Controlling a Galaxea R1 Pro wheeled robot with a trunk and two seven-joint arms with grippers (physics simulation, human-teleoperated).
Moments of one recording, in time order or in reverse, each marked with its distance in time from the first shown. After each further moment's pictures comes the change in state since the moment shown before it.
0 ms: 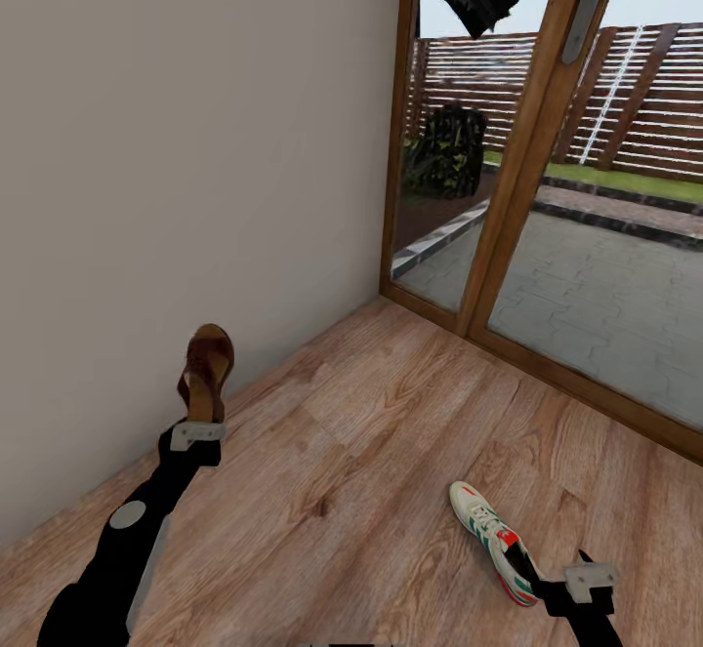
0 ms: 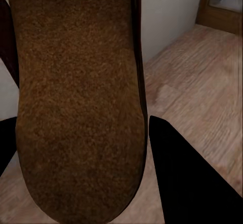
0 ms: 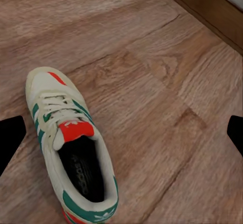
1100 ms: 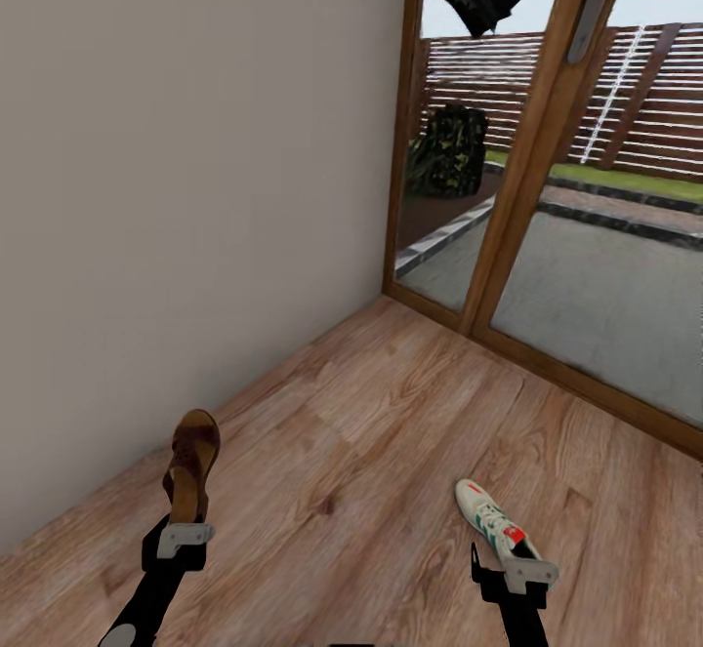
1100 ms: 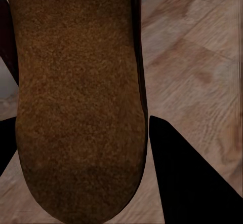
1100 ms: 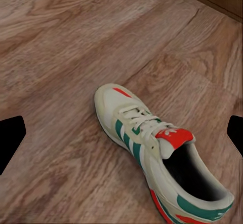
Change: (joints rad) left arm 0.074 0.020 0.069 0.544 -0.060 -0.469 0.091; right arm -0.020 0.203 -0.010 0.000 -0.011 -0.003 -0.154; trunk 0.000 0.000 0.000
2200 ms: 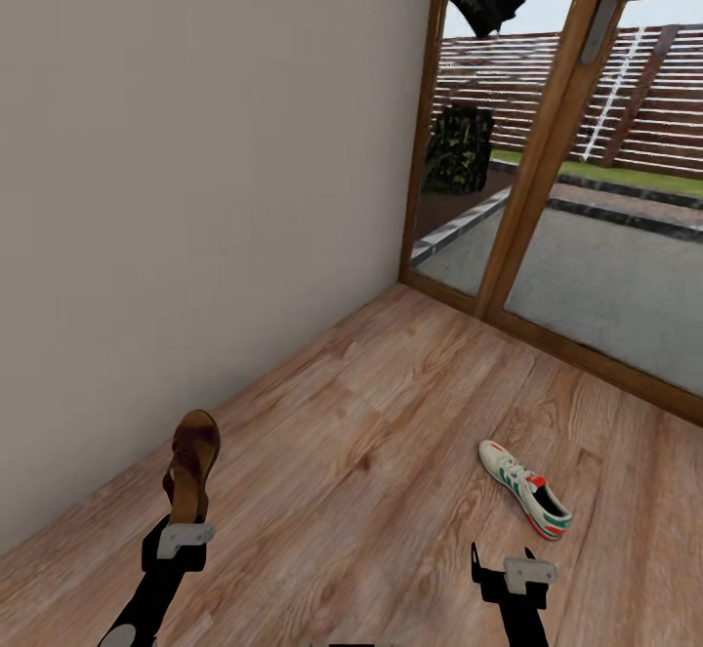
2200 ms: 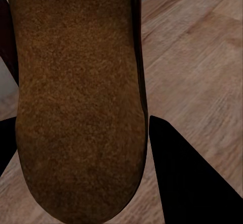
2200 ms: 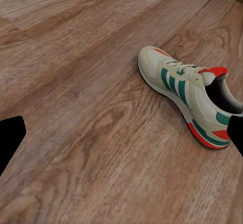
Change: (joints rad) left arm 0.000 0.000 0.000 0.002 0.000 0.001 0.000; right arm 0.001 0.000 0.000 0.000 0.000 0.000 0.000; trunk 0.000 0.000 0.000
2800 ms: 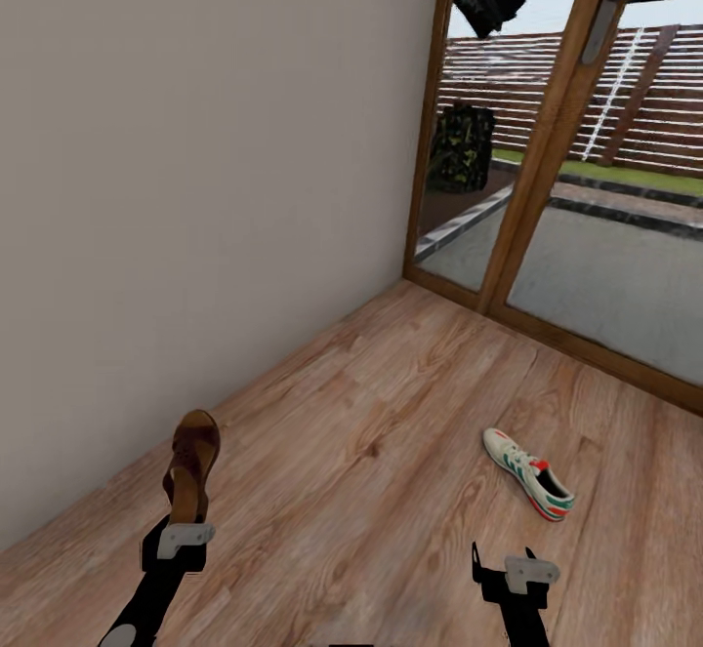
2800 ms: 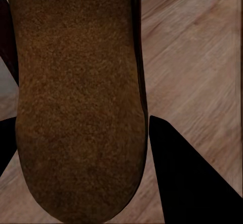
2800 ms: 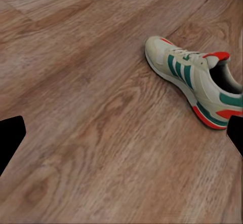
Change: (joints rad) left arm 0.001 0.000 0.000 -0.001 -0.001 -0.001 0.000; right arm -0.001 -0.002 0.000 0.000 0.000 0.000 0.000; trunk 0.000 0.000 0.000
